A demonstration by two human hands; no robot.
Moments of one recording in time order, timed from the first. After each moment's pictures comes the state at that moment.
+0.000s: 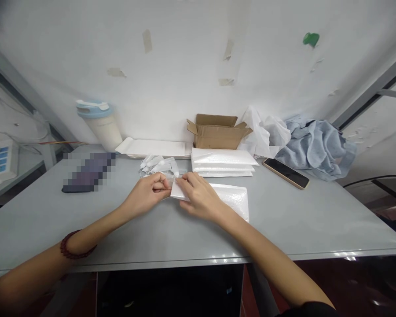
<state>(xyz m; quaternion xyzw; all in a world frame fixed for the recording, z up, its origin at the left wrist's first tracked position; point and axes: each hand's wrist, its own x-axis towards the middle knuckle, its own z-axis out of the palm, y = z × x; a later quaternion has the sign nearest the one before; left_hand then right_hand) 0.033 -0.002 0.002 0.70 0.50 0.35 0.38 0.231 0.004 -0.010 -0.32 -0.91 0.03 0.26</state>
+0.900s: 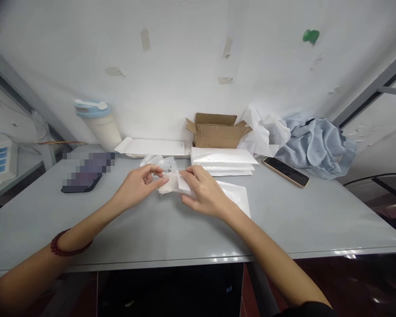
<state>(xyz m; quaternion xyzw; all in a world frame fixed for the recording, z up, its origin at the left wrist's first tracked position) 0.021 0.007 0.017 0.70 0.56 0.34 0.28 0.240 0.005 0.005 -0.31 -0.90 0.03 0.30</state>
